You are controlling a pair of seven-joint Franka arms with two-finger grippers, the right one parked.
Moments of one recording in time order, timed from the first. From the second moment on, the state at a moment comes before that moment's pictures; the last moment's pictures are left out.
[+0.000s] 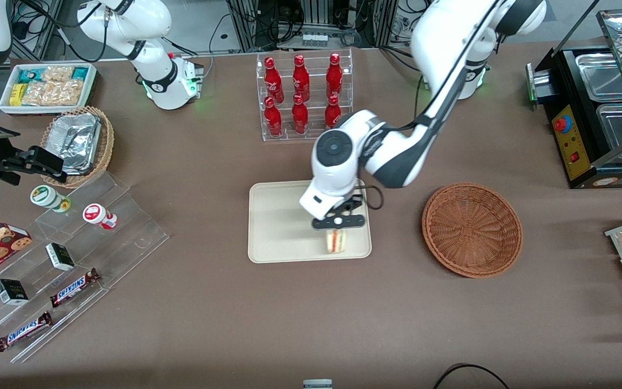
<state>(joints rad) -0.61 0.67 -0.18 -1.41 0.16 2.08 -0.84</state>
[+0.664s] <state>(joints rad) -0.67 0.79 -0.18 -1.37 0.16 2.16 -0.90</state>
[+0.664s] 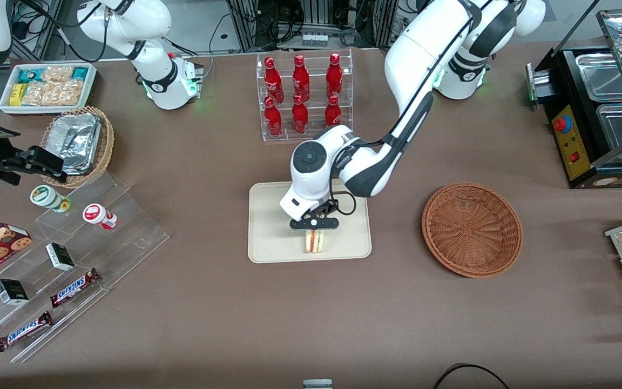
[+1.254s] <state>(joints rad) -0.68 0.81 -0.18 -1.37 0.16 2.16 -0.91</state>
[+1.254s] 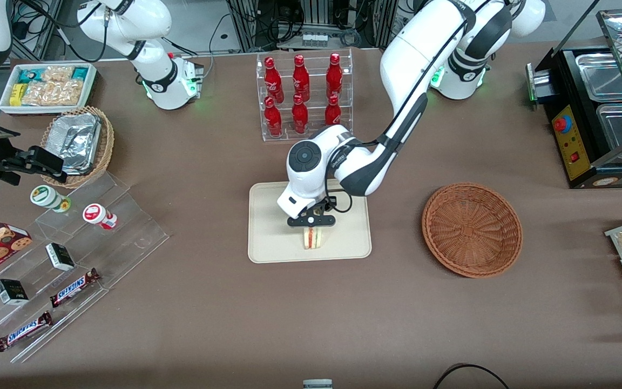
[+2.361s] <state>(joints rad) -0.46 0.40 -0.15 -1.44 0.09 1.94 -0.82</state>
